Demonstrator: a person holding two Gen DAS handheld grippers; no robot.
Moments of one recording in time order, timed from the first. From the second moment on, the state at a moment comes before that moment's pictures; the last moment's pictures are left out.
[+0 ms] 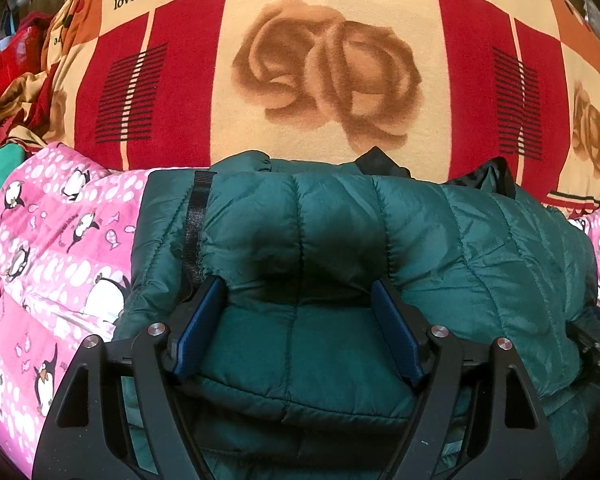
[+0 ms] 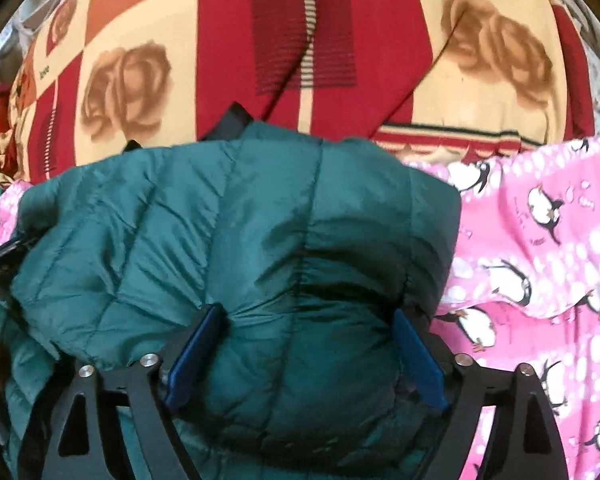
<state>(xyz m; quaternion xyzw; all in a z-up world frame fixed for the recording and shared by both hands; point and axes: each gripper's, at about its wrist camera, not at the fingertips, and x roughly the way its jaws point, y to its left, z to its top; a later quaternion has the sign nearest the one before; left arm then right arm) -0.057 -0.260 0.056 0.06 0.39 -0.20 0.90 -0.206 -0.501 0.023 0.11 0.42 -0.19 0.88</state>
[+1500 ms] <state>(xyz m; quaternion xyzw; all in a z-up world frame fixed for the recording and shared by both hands) -0.149 -0.132 0.073 0.03 0.45 -0.21 0.87 -0.302 -0.455 0.067 0.10 0.42 -0.22 0.88</state>
